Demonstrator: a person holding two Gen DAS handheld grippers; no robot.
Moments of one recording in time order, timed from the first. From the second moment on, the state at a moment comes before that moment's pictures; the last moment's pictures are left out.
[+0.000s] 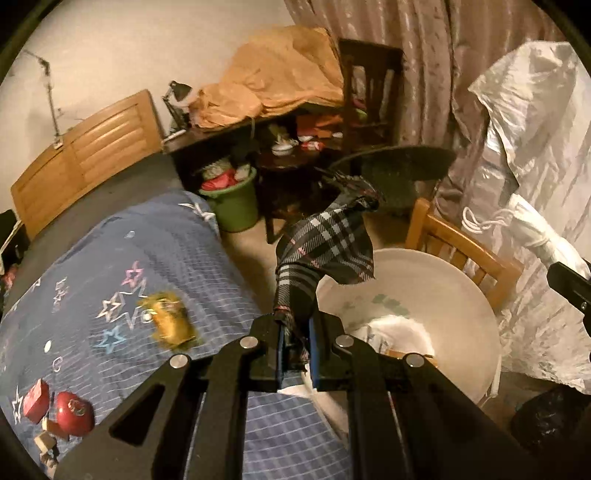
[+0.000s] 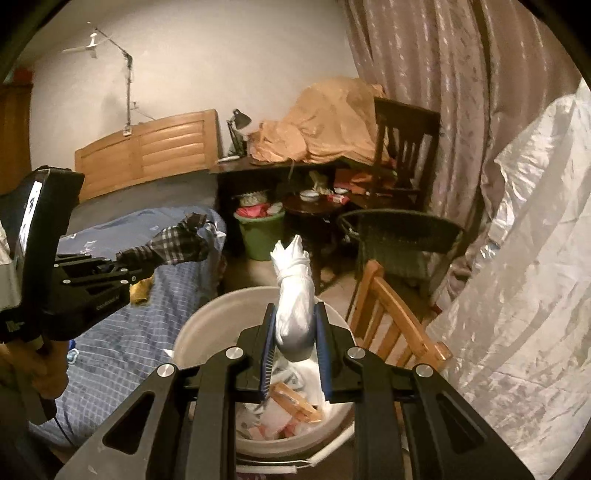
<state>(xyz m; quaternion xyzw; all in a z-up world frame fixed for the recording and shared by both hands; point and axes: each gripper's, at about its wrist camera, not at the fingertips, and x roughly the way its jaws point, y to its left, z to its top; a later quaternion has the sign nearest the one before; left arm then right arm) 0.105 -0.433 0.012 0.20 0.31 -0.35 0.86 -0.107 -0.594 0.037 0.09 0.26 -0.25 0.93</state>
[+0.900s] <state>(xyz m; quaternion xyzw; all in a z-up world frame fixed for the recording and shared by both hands) 0.109 -0.477 -0.033 0.23 0.35 -0.36 0.83 -0.082 -0.625 -0.015 0.13 0.29 -0.23 0.92</state>
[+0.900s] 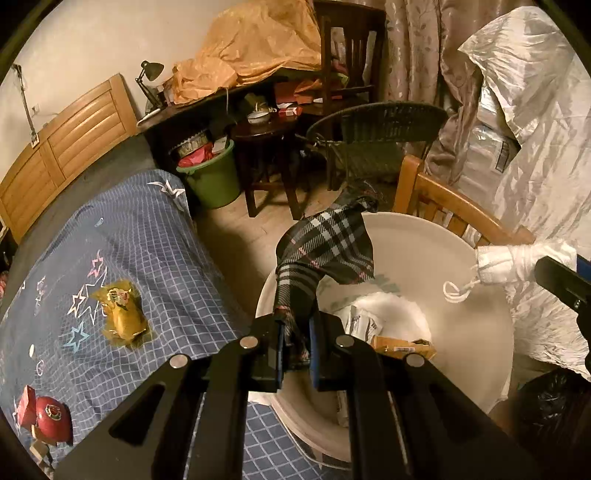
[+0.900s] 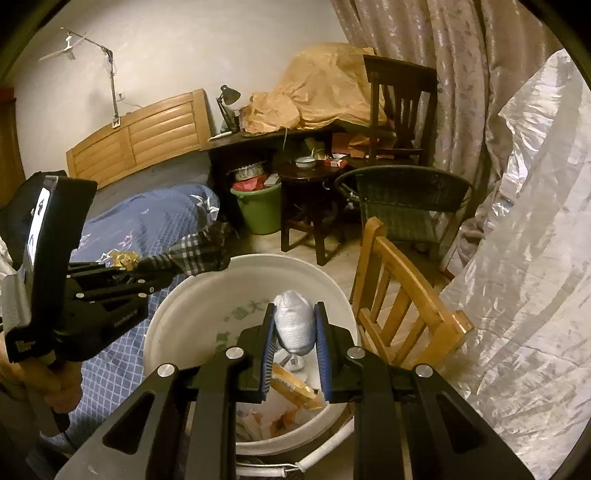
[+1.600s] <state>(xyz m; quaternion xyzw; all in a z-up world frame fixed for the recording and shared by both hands) 0.116 -0.481 -0.044 0.23 0.36 -0.36 0.83 -0.073 -0.629 -0.007 0.13 0.27 -0.24 0.92</state>
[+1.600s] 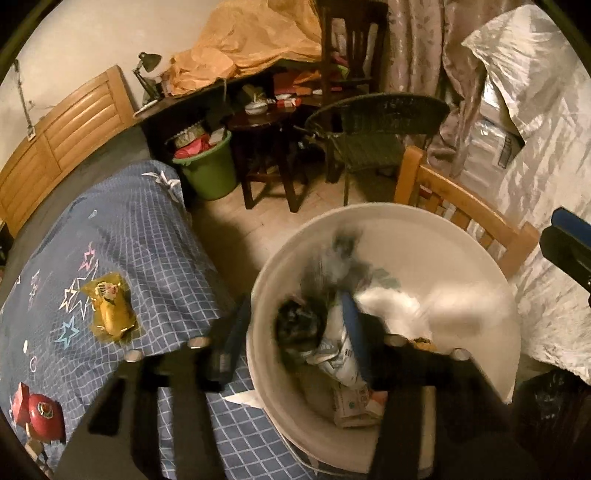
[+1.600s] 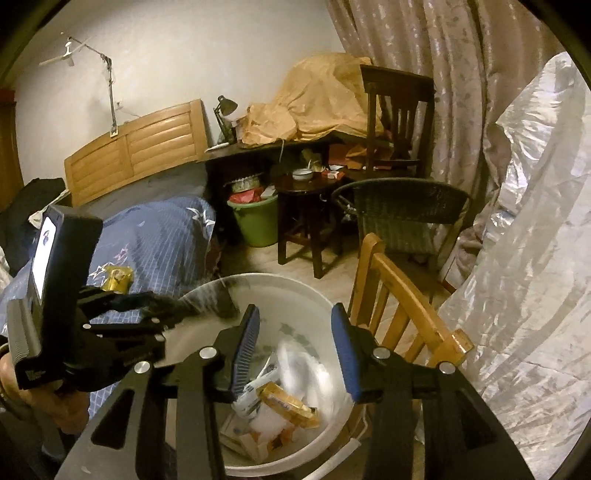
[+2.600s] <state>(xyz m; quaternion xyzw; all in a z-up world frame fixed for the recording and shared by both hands) 0.134 -0.176 0.020 0.04 0.27 -0.16 0.95 -0.071 -0.432 -0.009 0.08 0.13 -0.18 0.97</state>
